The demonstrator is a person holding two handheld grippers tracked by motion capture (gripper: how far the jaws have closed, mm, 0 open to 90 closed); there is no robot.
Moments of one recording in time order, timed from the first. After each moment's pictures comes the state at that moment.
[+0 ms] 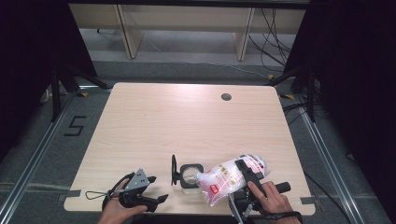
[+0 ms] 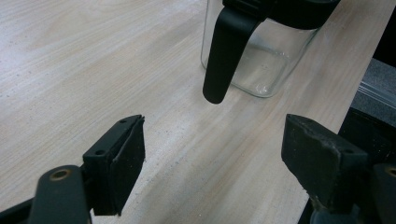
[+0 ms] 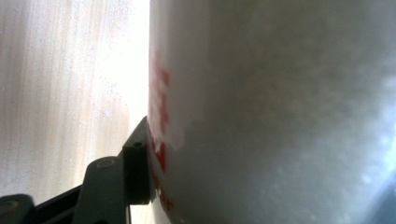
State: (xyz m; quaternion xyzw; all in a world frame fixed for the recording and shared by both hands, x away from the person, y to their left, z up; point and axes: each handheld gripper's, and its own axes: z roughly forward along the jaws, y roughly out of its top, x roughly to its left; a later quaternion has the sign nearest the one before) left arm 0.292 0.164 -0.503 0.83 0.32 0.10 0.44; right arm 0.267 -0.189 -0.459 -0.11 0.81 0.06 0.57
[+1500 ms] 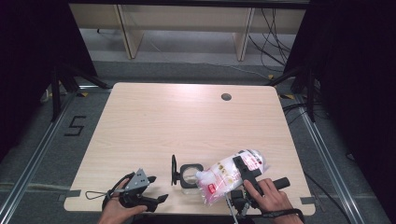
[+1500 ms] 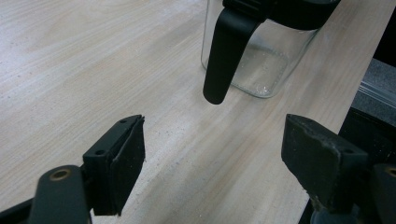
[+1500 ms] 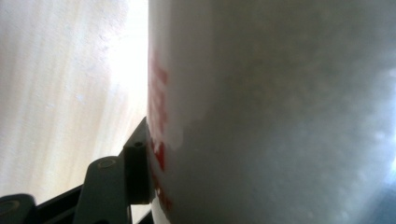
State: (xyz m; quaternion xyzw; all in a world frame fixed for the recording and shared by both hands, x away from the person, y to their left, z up) left arm 0.293 0.164 -0.502 0.84 0.30 0.11 0.44; right arm 0.270 -0.180 -0.449 -0.17 0.78 0.00 0.60
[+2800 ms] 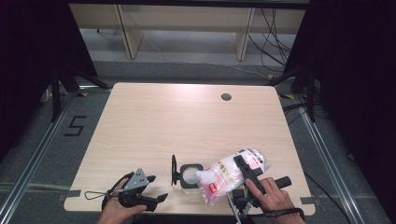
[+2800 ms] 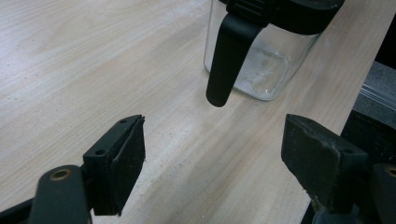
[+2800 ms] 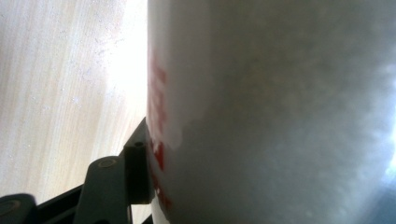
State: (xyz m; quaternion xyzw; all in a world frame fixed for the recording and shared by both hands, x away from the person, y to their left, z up) left arm 0.294 0.167 -0.500 0.84 0.30 0.12 0.44; right arm 0.271 -0.184 -0.446 -0.16 0.79 0.03 0.60
